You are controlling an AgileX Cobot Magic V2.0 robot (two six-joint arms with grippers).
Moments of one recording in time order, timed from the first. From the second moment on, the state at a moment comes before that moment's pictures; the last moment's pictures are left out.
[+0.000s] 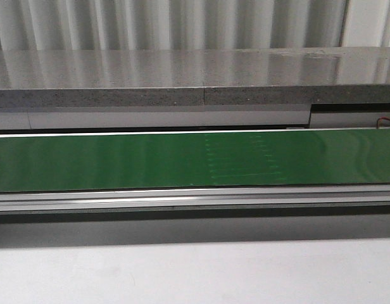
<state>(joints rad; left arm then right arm) -0.04 0.00 0.00 0.07 0.07 -0.05 -0.05 -0.02 0.03 -0.01 0.07 -0.01</state>
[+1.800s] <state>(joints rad) -0.04 0.00 0.00 0.07 0.07 -0.05 -0.05 0.46 -0.62 -0.15 0.73 0.08</state>
